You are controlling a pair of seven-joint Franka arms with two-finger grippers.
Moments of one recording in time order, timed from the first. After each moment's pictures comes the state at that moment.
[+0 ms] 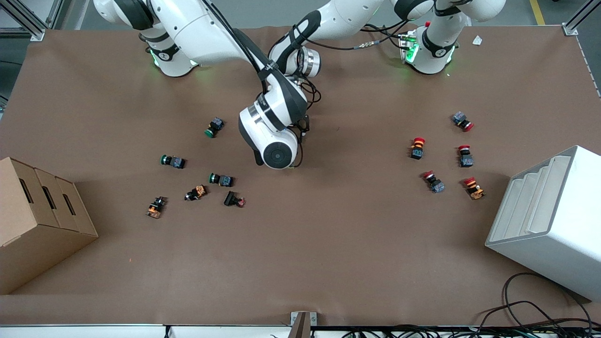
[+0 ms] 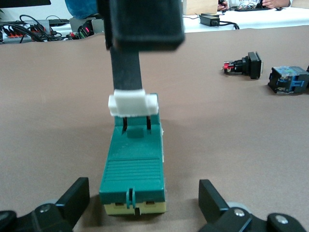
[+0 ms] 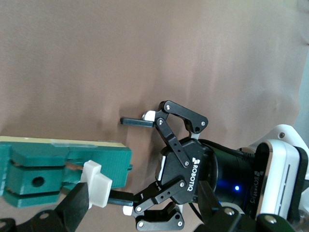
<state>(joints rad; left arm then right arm) -1.00 0.86 -0.32 -1.84 1.84 1.98 -2.54 0.76 0.77 -0.04 -1.40 0.42 1.66 1.97</state>
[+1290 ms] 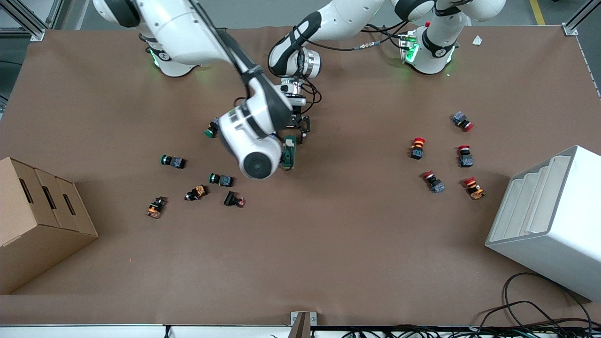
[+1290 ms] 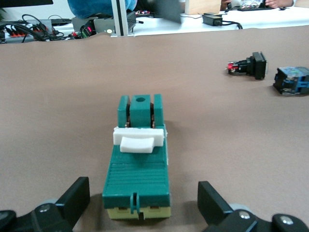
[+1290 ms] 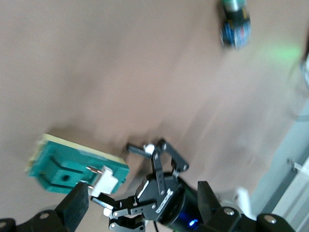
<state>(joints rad) -0.99 0.86 -0.32 -1.83 1.82 1.98 -2.53 0.64 0.71 -0.09 -1.34 0.36 1.53 1.44</state>
